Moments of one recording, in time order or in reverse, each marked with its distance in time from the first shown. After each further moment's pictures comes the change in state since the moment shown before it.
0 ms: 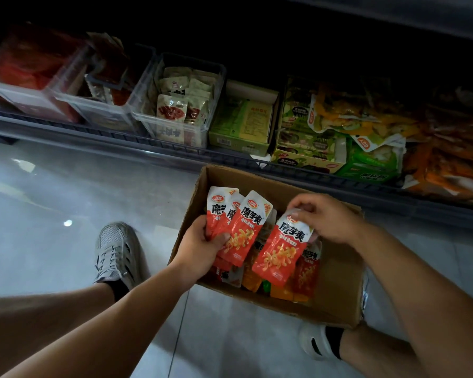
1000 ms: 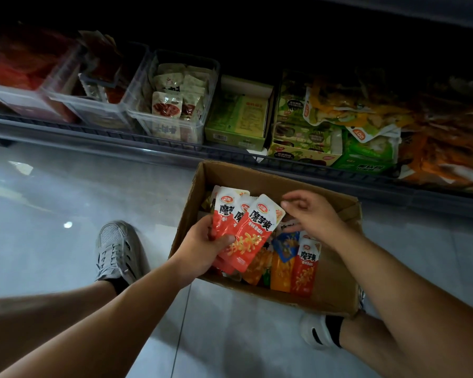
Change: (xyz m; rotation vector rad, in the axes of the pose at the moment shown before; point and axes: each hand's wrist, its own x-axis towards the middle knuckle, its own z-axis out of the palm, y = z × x) left_hand -0.008 0.004 -0.002 -0.050 -0.163 -0.035; right_hand 0.015 0.029 0.038 0.313 0.231 0.130
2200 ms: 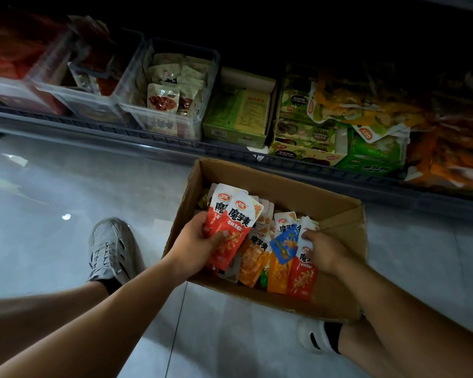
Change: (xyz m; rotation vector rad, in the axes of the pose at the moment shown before) left_hand 0.018 -0.007 -0.008 0.149 0.049 0.048; right_hand 0.011 0.098 -0.011 -0.774 -0.125 0.183
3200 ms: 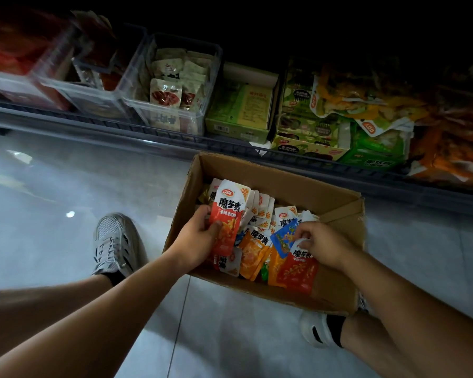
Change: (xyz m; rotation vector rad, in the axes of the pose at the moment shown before) left_hand -0.001 0.007 0.001 0.019 0.016 -0.068; right_hand -0.022 -0.022 -0.018 0.099 0.004 -0.194
